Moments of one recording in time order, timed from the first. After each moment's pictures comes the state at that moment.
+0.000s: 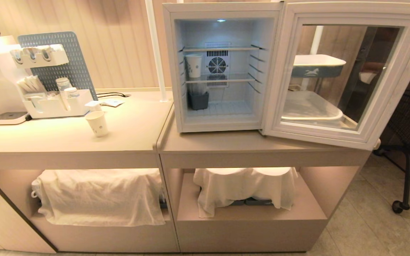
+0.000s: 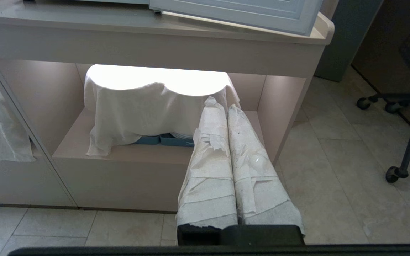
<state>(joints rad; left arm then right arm) -0.01 0.12 -0.06 0.07 0.03 0.08 0.00 0.00 0.00 0.01 0.00 -0.12</state>
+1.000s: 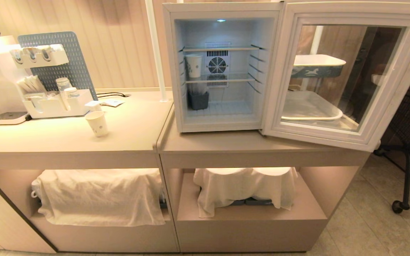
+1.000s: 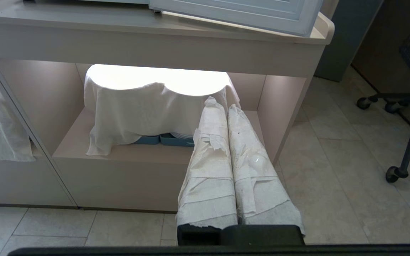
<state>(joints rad) -0.01 0.00 0.00 0.01 0.01 0.04 0.00 0.00 0.00 0.01 0.00 -0.12</state>
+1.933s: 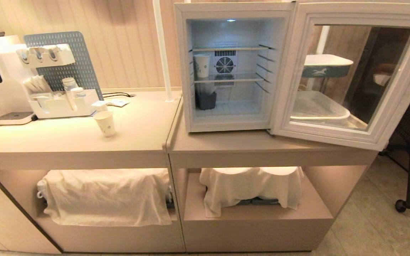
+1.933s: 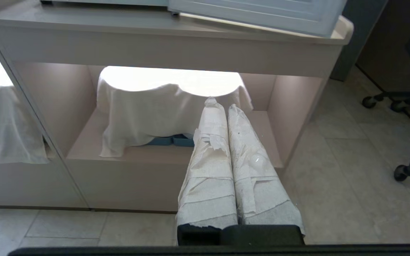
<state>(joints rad) -0.01 0.00 0.00 0.01 0.01 -0.01 0.00 0.00 0.00 0.01 0.00 -0.11</state>
